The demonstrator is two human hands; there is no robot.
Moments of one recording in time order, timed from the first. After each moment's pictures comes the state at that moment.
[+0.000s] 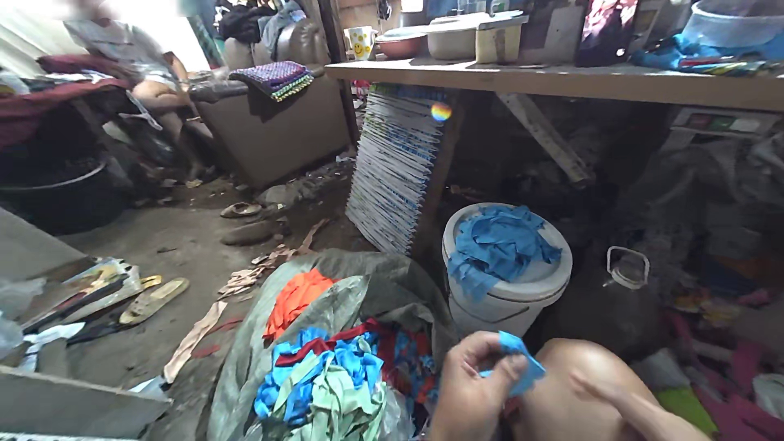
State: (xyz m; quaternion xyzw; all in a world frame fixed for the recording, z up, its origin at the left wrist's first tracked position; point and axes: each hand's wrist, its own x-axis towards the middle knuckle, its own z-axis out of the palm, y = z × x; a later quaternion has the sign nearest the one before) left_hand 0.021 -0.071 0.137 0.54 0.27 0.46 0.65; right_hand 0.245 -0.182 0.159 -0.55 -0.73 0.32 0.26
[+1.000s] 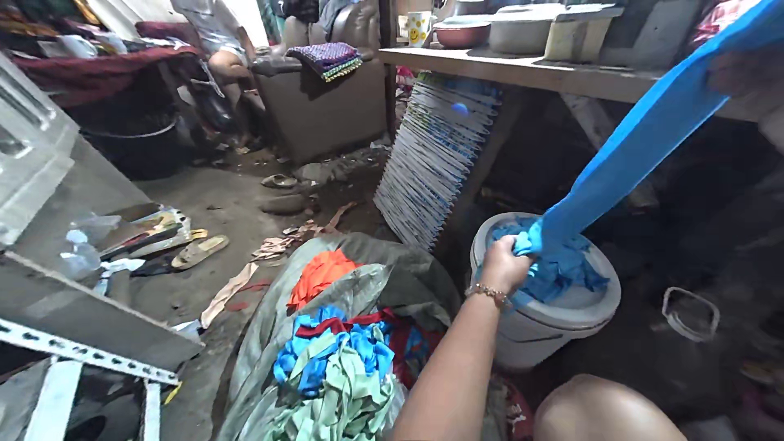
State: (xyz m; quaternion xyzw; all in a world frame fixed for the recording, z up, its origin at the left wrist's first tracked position) left_hand 0.090 0.084 0.161 0.63 0.48 0.28 0.54; right_hand 0.366 0.103 0.352 -0.37 -0.56 0.21 0.71
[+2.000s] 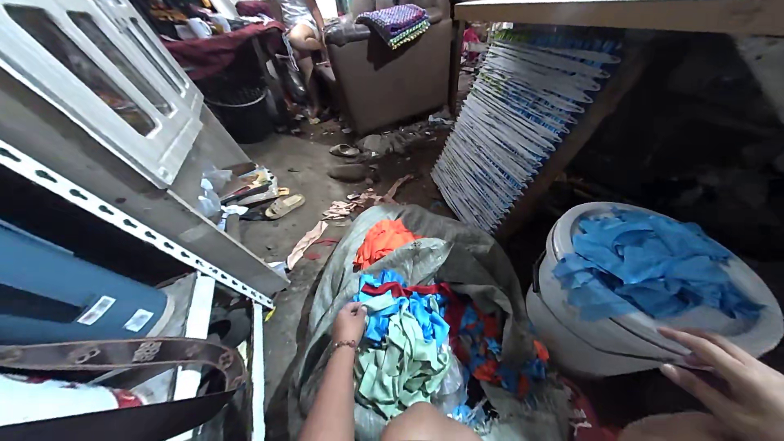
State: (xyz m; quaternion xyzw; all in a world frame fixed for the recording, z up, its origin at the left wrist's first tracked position) left_hand -0.281 0.020 -0.027 0.36 0.86 0.21 0.30; right_hand 0.267 -0.030 0.098 -0.59 -0.76 0.25 0.15
